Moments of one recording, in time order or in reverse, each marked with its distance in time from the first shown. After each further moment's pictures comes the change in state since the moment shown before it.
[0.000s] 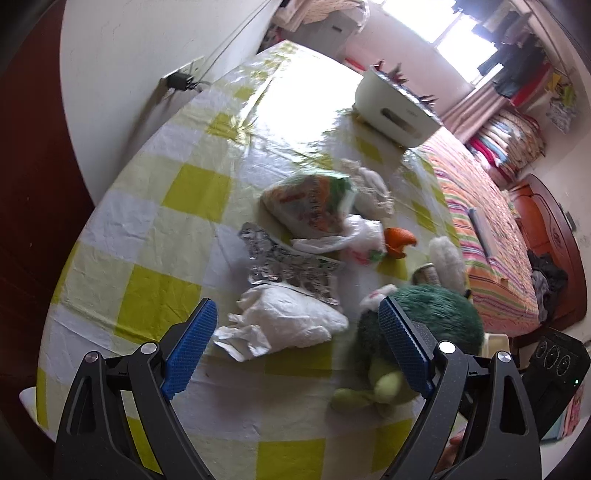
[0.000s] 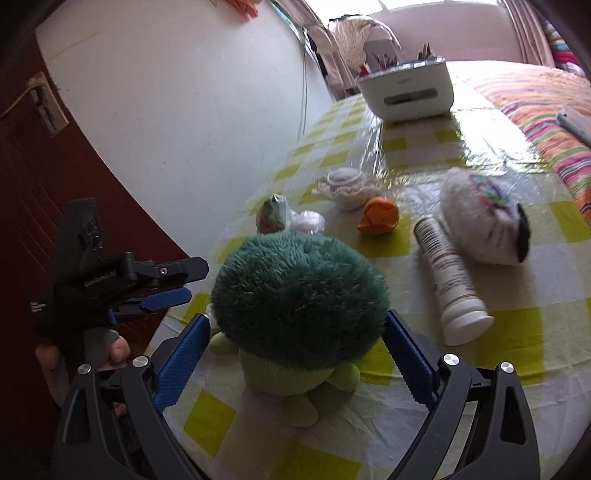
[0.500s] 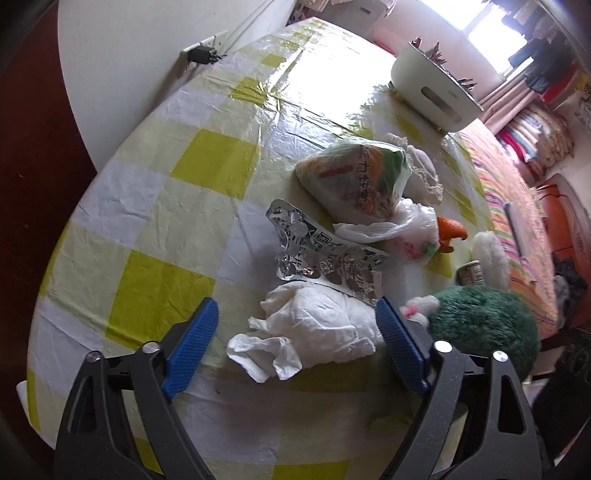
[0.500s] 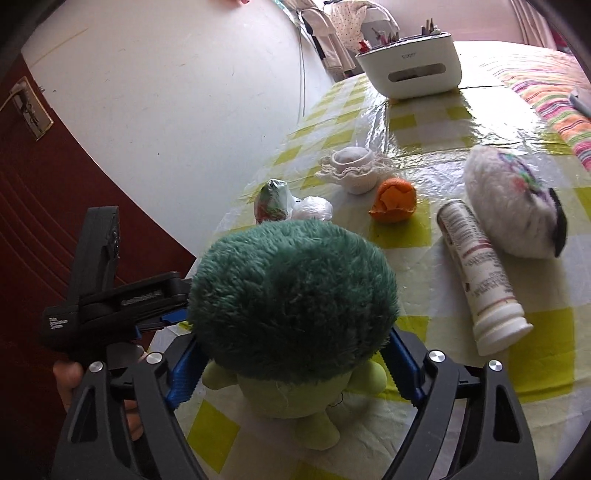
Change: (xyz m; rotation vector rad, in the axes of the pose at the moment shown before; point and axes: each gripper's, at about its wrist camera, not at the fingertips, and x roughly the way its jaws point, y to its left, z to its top) left arm 0.038 0.008 -0.001 -0.024 0.056 0.122; right arm 0.022 -0.002 0.003 0.036 0.049 0.029
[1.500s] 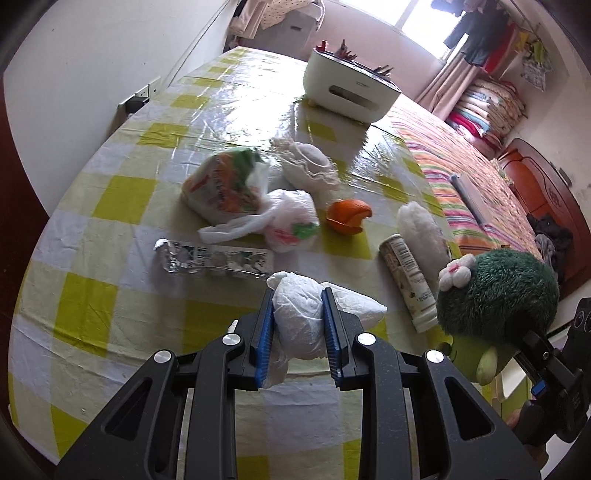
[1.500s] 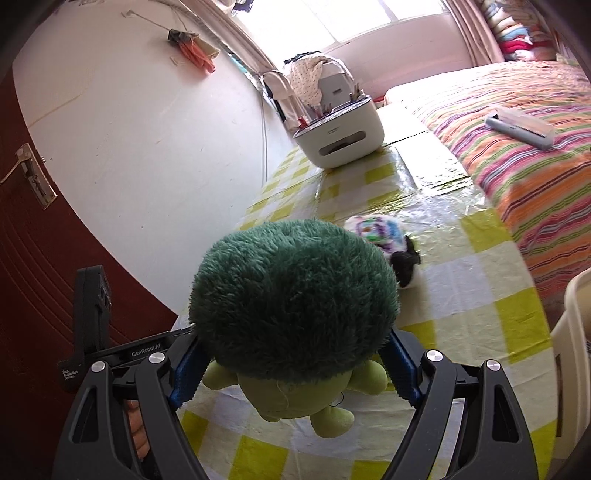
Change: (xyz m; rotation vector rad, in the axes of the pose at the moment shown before) left arm -0.018 -0.083 -0.029 0.196 -0.113 -0.110; right arm -0.113 -0.049 -0.013 0.088 -0.243 -0.080
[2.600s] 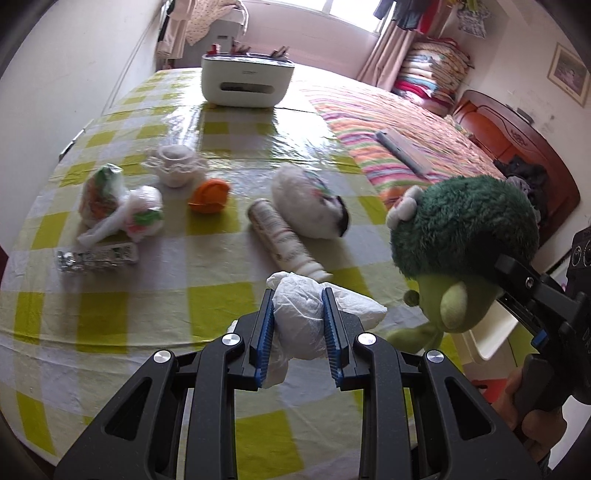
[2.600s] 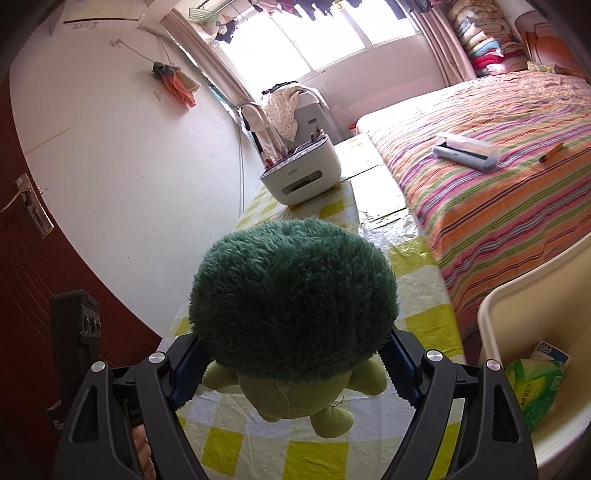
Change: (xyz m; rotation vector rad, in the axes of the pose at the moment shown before) left arm 0.000 -0.115 -0.042 0.232 -0.002 -0.078; right arm -0.068 -0.040 0.006 0.038 -0.121 -0.071
